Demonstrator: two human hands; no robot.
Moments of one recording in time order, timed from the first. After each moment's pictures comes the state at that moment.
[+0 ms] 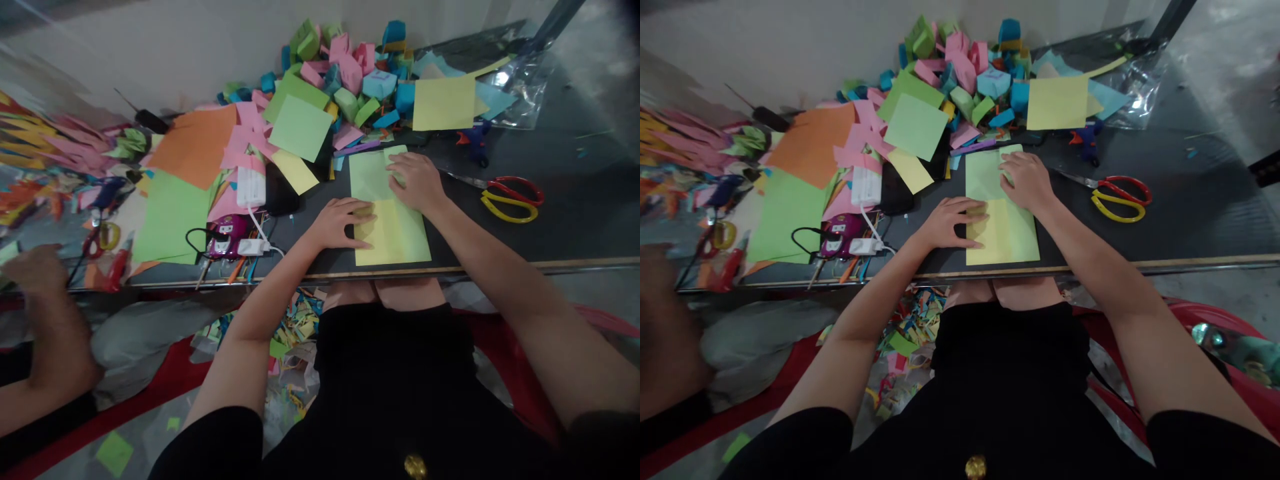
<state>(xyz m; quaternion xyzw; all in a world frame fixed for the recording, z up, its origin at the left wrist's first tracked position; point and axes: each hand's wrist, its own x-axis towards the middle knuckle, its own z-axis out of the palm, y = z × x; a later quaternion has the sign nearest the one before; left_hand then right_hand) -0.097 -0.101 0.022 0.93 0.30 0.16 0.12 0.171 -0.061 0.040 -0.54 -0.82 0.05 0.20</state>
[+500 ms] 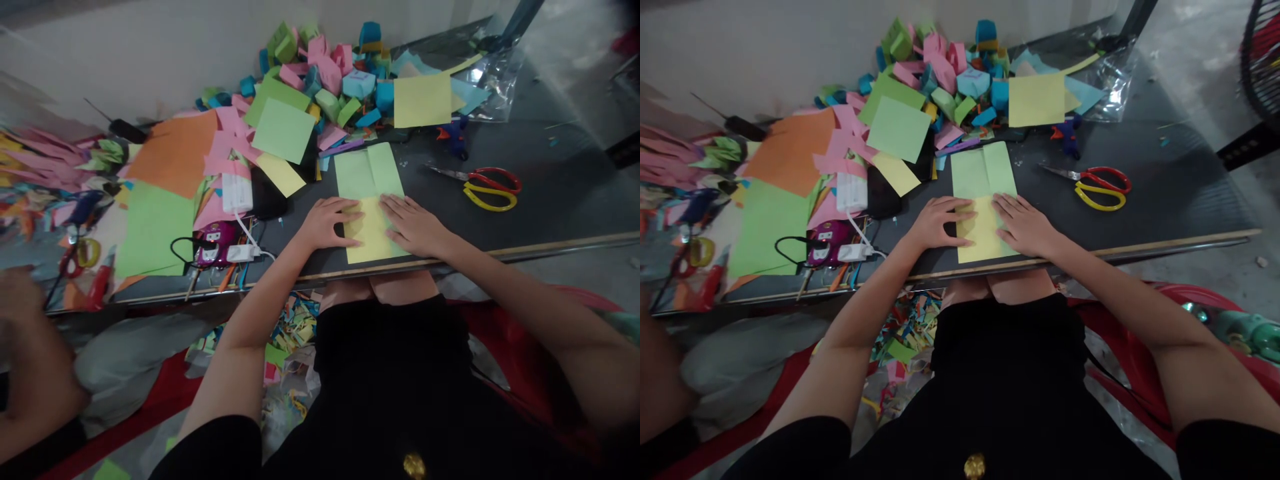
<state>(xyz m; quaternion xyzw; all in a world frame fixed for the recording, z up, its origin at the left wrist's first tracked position) -0.096 -0.103 0.024 0.93 0.32 0.15 0.11 0.196 -0.158 0.024 -0.45 -0.88 0.10 0.07</state>
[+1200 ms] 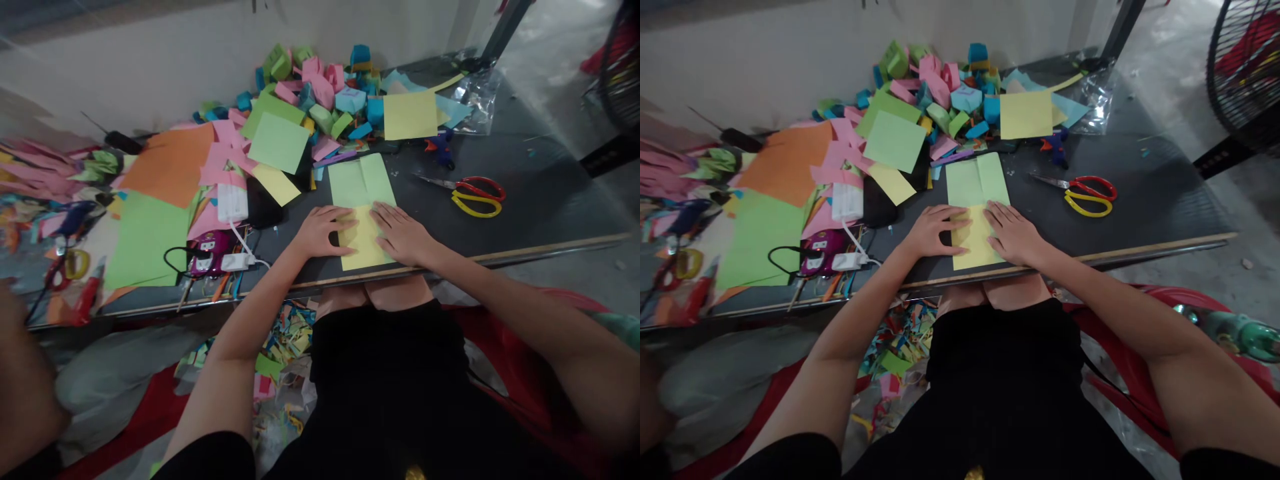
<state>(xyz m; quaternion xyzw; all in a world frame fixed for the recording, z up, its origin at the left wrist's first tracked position) -0.098 -0.102 0.027 0.93 0.31 0.15 0.09 0.182 -0.165 0.027 -0.48 -0.87 0.10 0.07</state>
